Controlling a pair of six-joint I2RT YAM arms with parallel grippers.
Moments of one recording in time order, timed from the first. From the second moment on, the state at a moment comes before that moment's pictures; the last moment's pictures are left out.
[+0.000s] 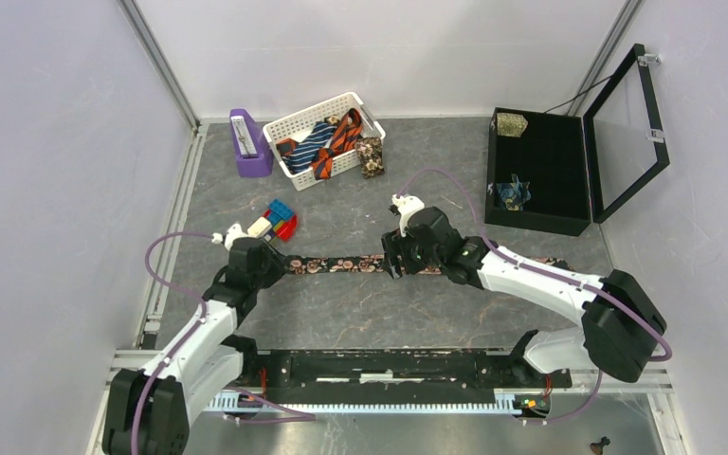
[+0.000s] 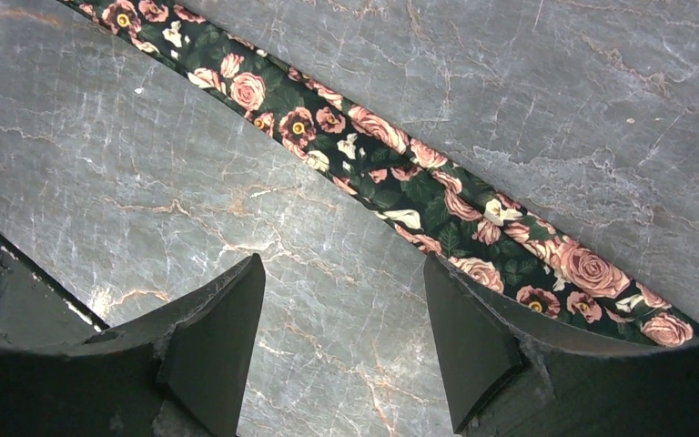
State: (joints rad) left arm -0.21 0.85 0.28 -0.12 -0.13 -0.79; right arm 0.84 1.34 0.81 -0.20 0.02 0.33
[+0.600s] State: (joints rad) left arm -0.20 1.01 0.34 -0.18 -0.15 -0.80; right arm 0.84 1.34 0.80 -0.20 0.00 0.33
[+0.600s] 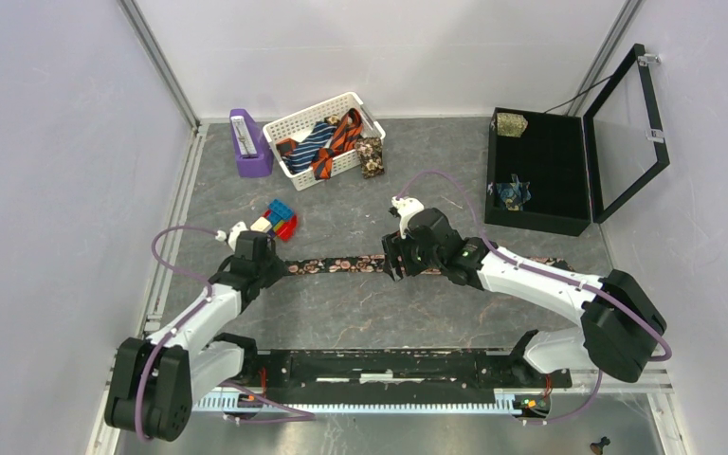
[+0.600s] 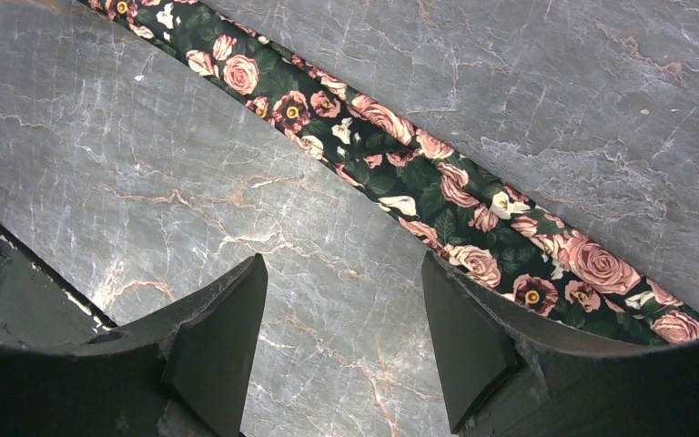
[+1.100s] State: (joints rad) left arm -0.20 1.08 0.38 -0.20 -0.17 -0.80; right arm 0.84 1.35 0.78 -0.20 -0.01 0.32
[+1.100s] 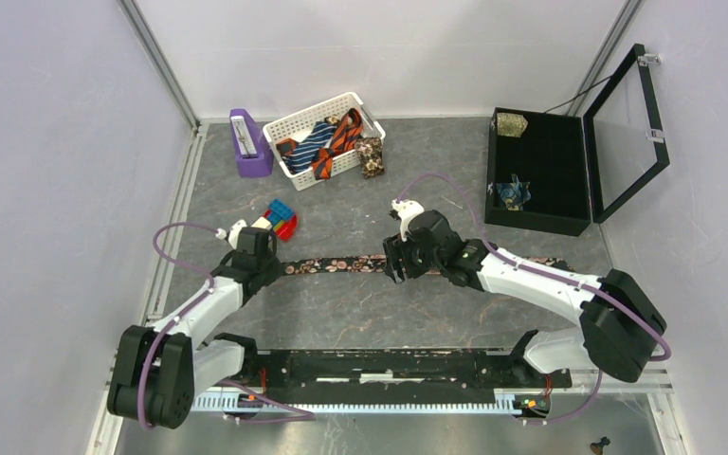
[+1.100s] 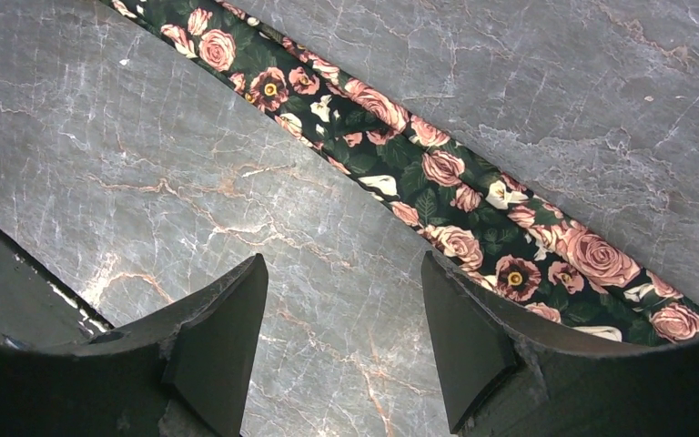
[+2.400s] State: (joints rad) left arm -0.19 0.94 0.40 -0.22 -0.16 -0.75; right arm 0.98 2.01 1.25 0.34 -0.42 0.68
